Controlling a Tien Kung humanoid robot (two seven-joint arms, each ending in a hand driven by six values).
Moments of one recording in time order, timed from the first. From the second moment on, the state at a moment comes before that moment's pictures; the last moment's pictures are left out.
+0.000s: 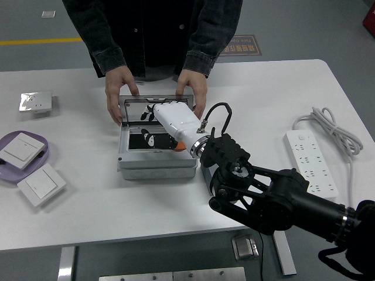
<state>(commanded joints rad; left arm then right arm) 0.01 0.31 -0.01 -0.29 -0.01 0.07 0.00 0.71 -0.05 0.48 1.23 -1.98 -0.26 -0.36</state>
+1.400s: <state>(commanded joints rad) 0.00 0.31 -0.01 -0.29 -0.01 0.07 -0.01 0.82 -0.20 0.57 1.34 -1.62 -0.36 -0.21</state>
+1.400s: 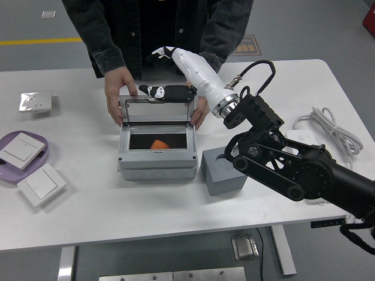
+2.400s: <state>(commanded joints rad) 0.00 0.31 -0.03 -0.30 0.01 0.07 -0.01 0.76 -0.30 0.37 1.39 -1.36 -0.40 -0.07</state>
